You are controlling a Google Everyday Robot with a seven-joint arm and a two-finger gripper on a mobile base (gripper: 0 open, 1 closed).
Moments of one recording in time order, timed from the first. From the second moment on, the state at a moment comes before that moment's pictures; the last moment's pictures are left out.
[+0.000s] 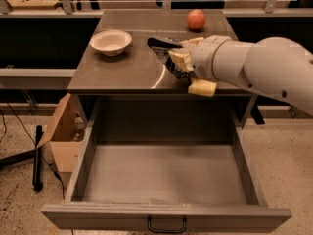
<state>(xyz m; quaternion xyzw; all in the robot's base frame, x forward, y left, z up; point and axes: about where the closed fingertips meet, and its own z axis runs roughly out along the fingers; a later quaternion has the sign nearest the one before) 0.619 -0.060 0.950 -0.36 0.71 0.09 0.59</state>
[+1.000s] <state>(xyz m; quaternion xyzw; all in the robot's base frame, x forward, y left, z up) 0.528 0.001 0.984 -0.41 0.65 0.23 0.60</state>
